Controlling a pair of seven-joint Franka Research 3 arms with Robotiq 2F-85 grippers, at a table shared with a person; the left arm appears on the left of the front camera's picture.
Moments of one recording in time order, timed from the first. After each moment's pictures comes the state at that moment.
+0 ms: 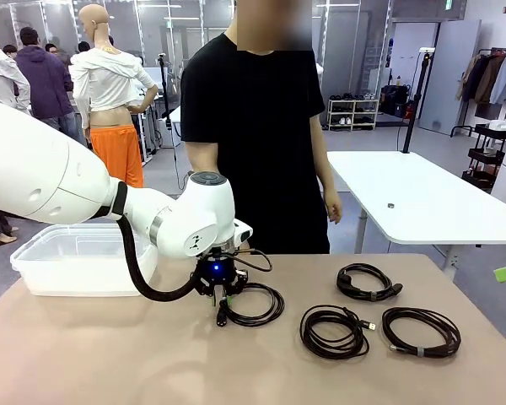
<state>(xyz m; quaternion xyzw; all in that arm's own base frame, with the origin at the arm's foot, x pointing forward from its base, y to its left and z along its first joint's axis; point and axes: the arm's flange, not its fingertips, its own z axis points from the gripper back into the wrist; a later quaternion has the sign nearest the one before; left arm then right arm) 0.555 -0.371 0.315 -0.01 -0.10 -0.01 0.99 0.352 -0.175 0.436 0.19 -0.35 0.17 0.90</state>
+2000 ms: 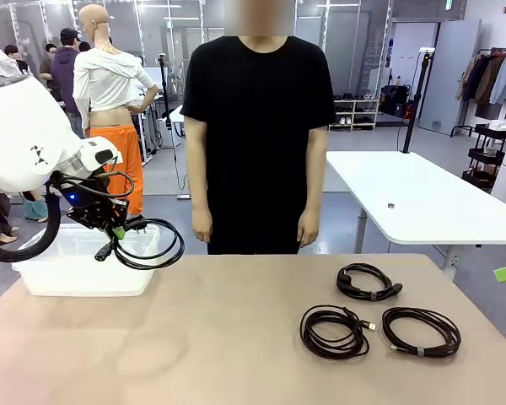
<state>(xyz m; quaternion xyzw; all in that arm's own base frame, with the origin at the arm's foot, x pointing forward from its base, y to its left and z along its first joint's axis) 0.519 -0.119 0.496 -0.08 -0.19 -0.05 0.98 0.352 -0.175 0.436 0.19 -0.34 0.17 0.91</state>
